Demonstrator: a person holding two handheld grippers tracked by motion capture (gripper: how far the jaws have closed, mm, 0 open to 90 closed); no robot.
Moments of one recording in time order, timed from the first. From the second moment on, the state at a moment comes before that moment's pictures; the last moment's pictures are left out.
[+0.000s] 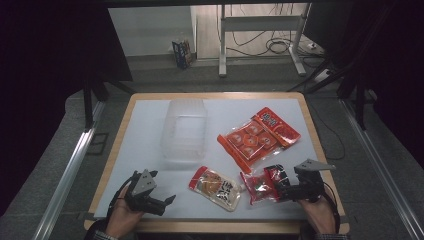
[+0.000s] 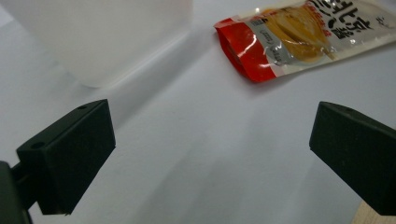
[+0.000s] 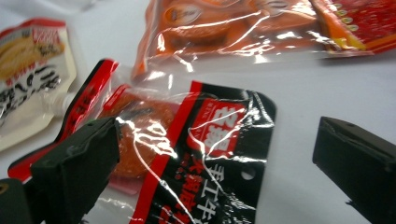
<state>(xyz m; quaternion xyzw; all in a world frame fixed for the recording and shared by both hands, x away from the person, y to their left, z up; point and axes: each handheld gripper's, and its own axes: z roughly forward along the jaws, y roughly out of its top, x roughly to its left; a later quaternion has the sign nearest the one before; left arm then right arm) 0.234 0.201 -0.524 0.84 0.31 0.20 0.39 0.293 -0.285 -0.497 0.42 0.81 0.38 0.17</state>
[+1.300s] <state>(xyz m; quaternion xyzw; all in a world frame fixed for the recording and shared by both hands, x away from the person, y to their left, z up) 0.236 0.207 -0.524 0.83 0.32 0.20 0.41 0.296 -0.278 -0.502 0.40 0.82 0.37 0.17</state>
